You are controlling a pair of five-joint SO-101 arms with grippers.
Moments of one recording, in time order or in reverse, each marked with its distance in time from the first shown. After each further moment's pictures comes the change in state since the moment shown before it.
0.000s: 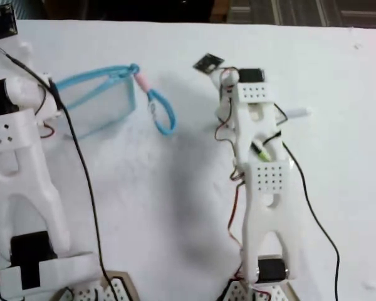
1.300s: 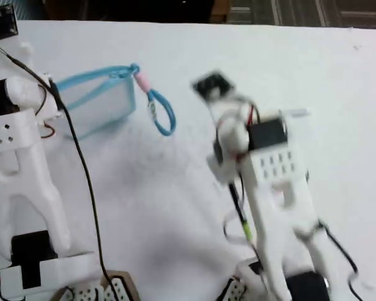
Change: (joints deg) left arm 0.0 0.0 0.0 0.0 0.0; right arm -12.4 -94.2 88.4 3.2 -26.5
